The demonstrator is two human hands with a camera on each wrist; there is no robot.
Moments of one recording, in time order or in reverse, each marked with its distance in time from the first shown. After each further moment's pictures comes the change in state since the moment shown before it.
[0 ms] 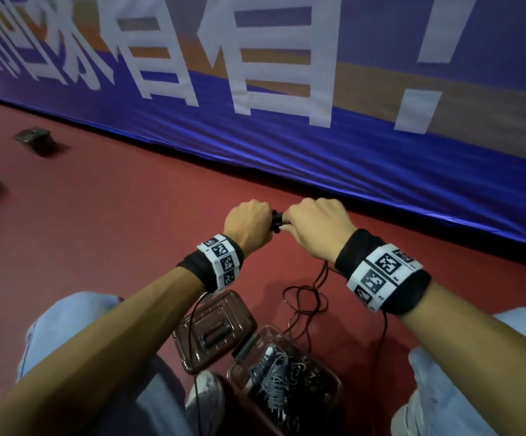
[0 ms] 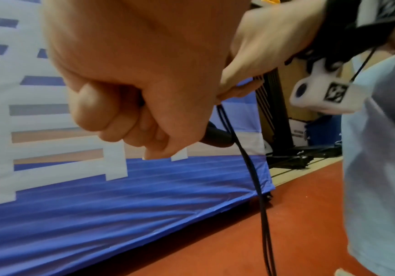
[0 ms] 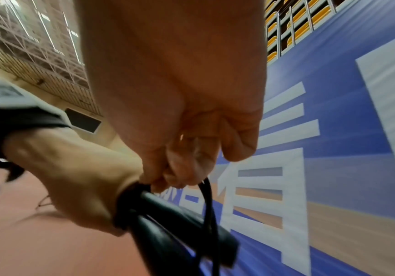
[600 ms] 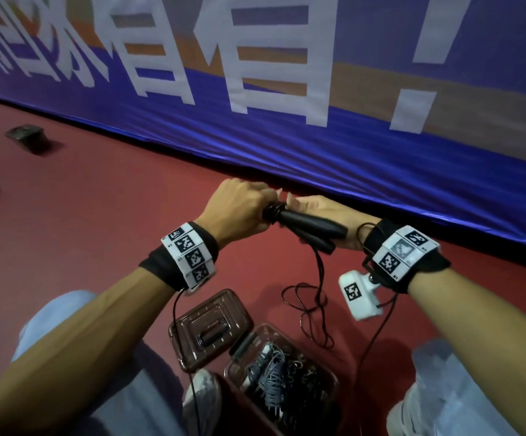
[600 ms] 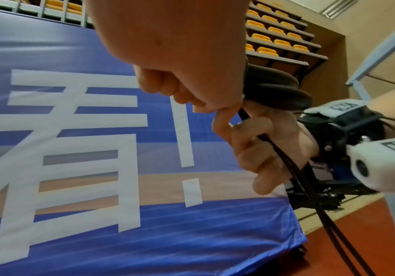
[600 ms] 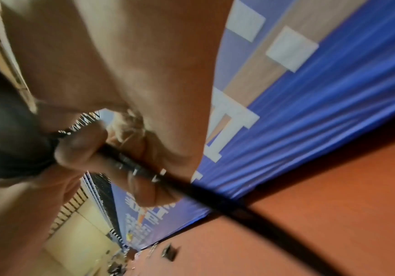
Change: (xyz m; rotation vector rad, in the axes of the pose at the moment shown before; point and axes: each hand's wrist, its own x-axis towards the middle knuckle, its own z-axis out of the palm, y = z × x) left_hand -0.021 -0.024 -0.043 -0.096 0.544 0.615; right_hand -0.001 0.030 0.007 1.540 -0.360 0.080
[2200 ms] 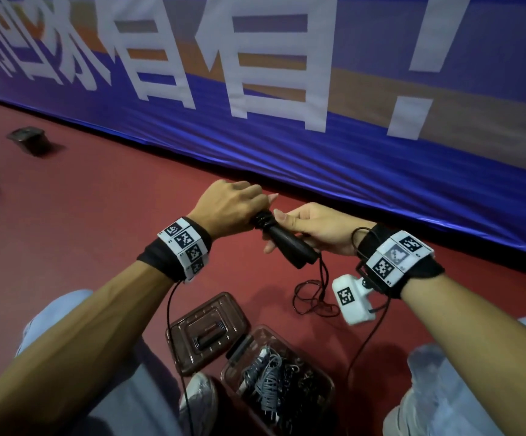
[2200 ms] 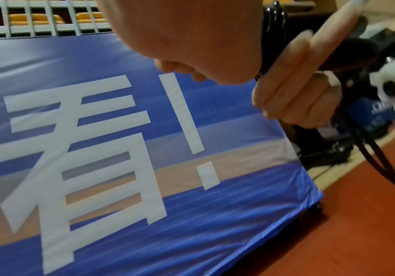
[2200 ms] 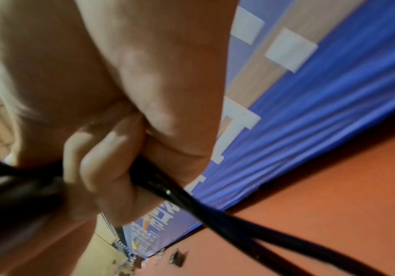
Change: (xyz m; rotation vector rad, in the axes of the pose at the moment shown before) left_hand -0.001 -0.019 0.004 0.188 0.206 0.200; right_hand -0.004 -0.001 0.004 -0.095 -0.111 0.073
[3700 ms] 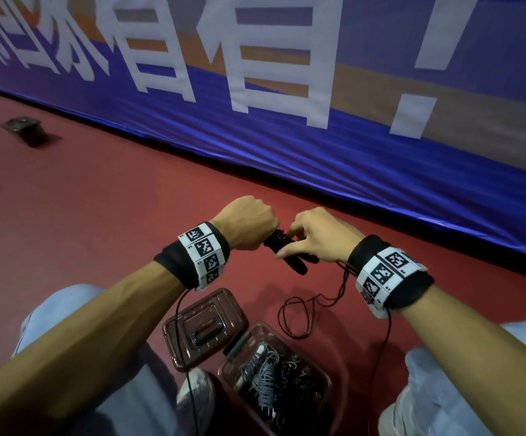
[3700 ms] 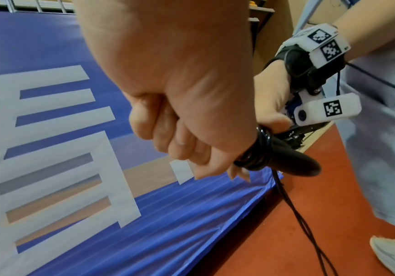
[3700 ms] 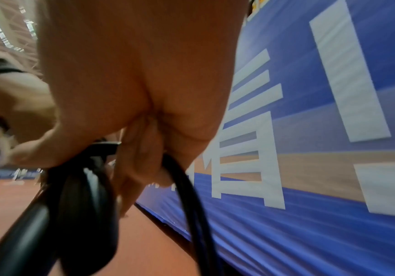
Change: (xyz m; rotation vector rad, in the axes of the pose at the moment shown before) left_hand 0.022 0.038 0.002 0.167 -1.016 -0.012; right_hand 0.008 0.018 0.001 -0.909 0.292 0.049
